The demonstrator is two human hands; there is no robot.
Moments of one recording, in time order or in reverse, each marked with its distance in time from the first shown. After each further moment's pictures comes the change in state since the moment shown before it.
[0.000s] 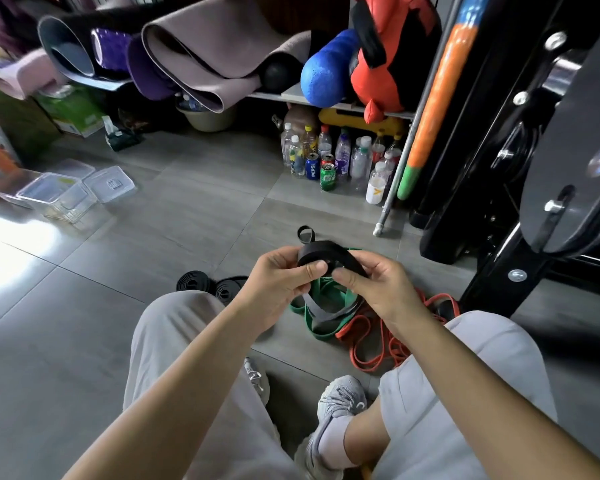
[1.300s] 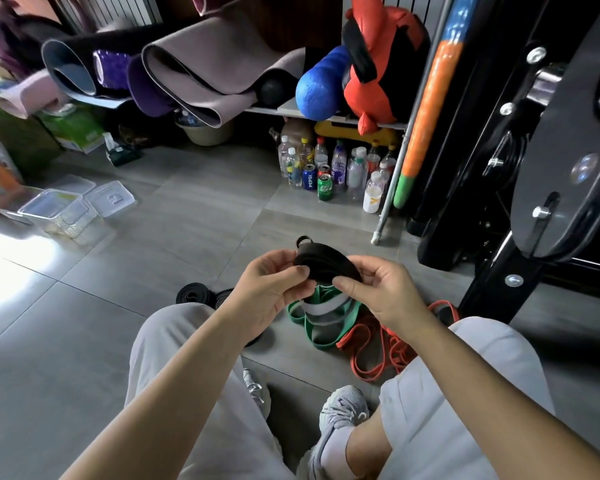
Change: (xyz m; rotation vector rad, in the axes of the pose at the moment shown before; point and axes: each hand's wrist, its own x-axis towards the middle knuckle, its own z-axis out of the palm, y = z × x) left_hand -0.011 0.019 0.001 -0.043 0.043 -0.065; right_hand -0.002 -0.007 -0.008 -0.171 0.010 -0.056
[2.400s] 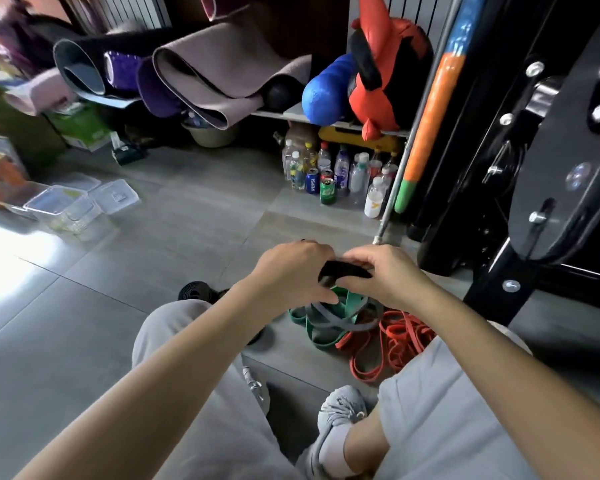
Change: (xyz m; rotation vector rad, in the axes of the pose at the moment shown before) left_hand 0.004 0.034 0.030 1.737 -0.110 0.275; right_hand 0.015 -0.030 -0.013 -0.723 -0.175 -0.042
